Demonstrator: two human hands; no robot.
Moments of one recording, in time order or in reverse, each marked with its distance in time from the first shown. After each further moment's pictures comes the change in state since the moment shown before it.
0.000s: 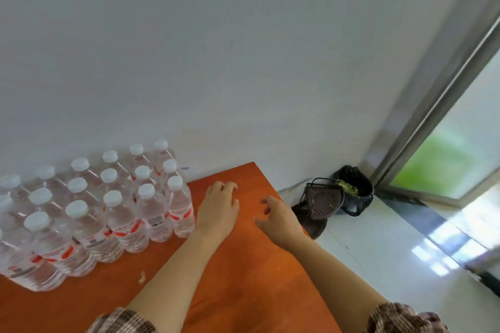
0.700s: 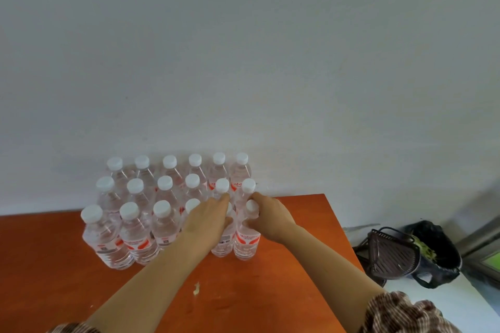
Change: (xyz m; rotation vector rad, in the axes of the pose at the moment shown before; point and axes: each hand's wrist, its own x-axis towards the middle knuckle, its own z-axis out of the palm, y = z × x) left_hand 0.007 -0.131 -0.091 0.307 -0.087 -0.213; right_hand 0.101 -0.147 0.081 -0.202 -0.293 -0.368
